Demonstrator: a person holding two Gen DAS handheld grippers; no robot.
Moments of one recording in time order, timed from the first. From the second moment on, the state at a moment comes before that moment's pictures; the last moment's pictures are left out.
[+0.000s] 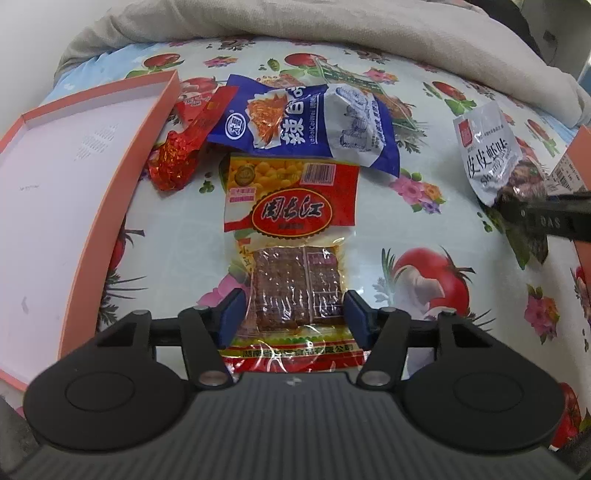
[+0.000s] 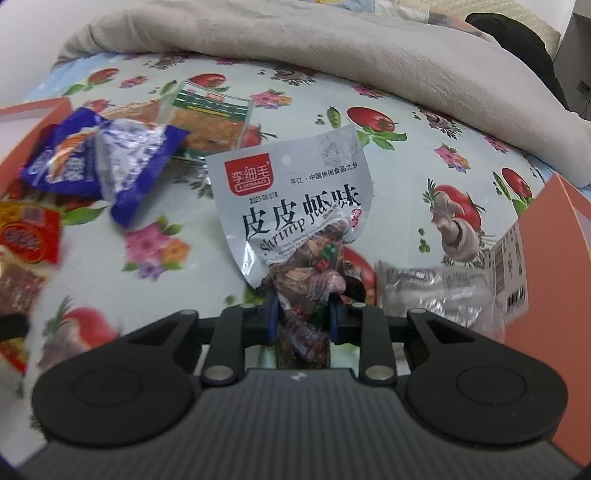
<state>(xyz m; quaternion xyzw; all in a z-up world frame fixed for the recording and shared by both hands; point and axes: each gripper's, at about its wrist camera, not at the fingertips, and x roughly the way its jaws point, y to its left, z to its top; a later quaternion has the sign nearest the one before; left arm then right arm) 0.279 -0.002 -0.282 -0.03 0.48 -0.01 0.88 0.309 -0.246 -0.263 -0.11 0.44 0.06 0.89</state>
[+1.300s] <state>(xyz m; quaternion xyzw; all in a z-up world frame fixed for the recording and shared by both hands) 0.259 -0.015 -0.218 -0.07 0.43 -0.07 0.90 0.186 -0.252 -0.215 0.02 0.40 0.04 0.91</state>
